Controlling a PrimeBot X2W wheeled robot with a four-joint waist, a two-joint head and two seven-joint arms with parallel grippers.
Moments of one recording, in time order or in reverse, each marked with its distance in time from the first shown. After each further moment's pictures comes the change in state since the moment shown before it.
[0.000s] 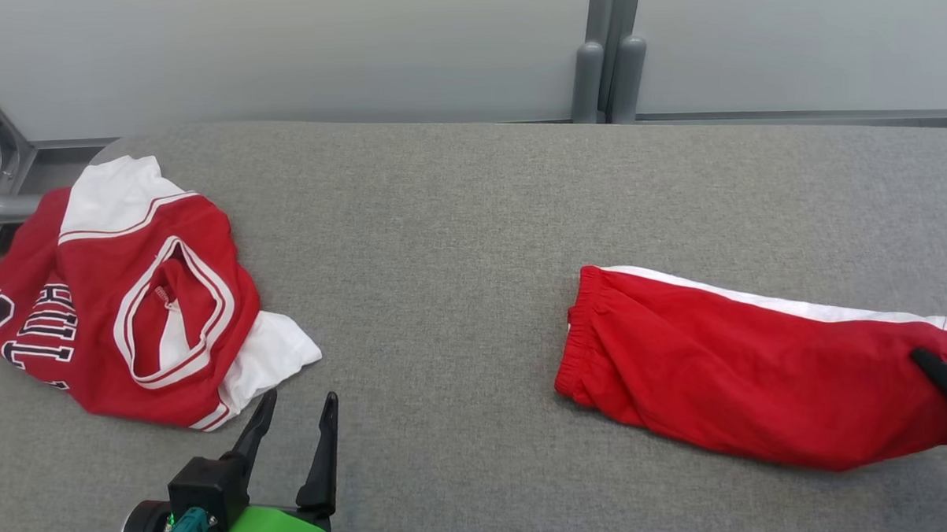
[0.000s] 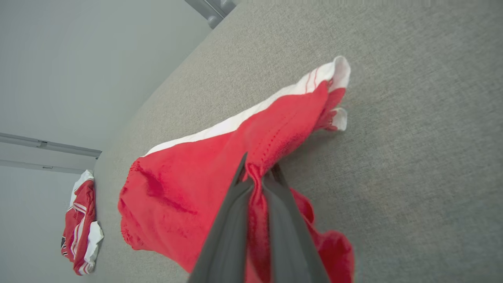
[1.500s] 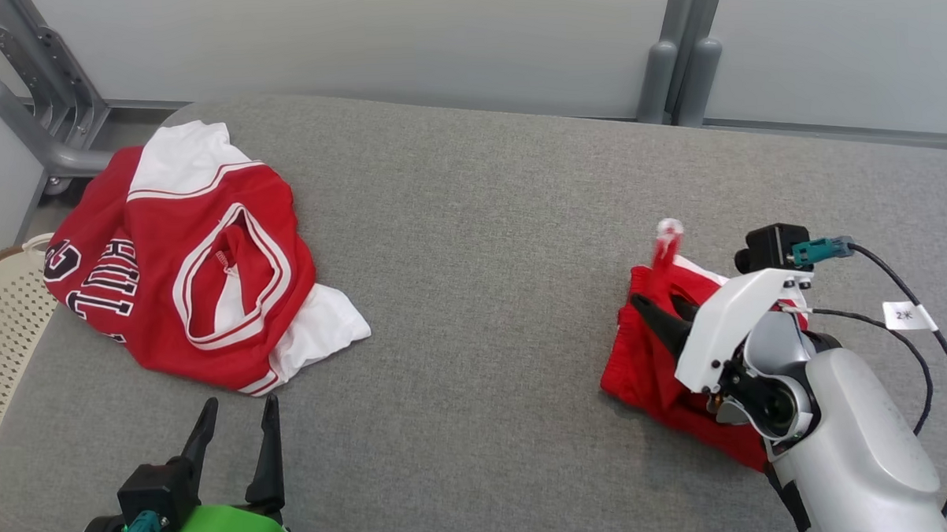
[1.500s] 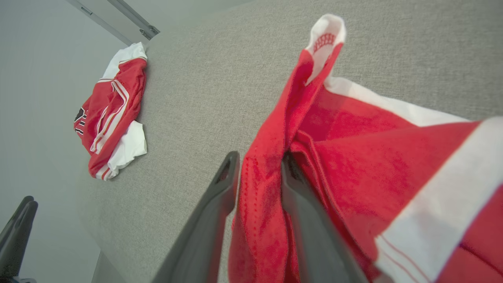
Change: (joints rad) left arm 0.049 -0.256 0.463 0.225 0.317 -0.305 0.000; right arm -0.286 0.219 0.439 0.130 -0.346 0.000 -0.078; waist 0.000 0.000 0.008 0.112
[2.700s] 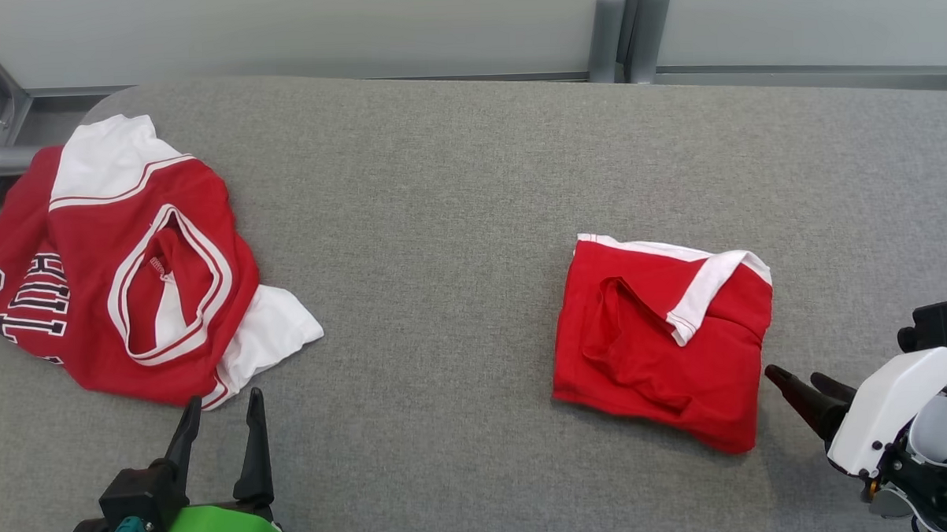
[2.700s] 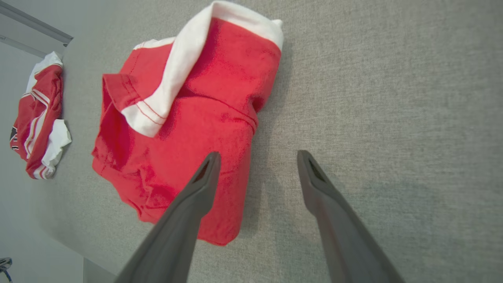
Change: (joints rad) left arm 0.021 -0.067 0.117 -0.031 0.072 -0.048 -0.001; right arm 0.332 -0.083 -0.241 -0.398 0.049 0.000 0.220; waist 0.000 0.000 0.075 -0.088
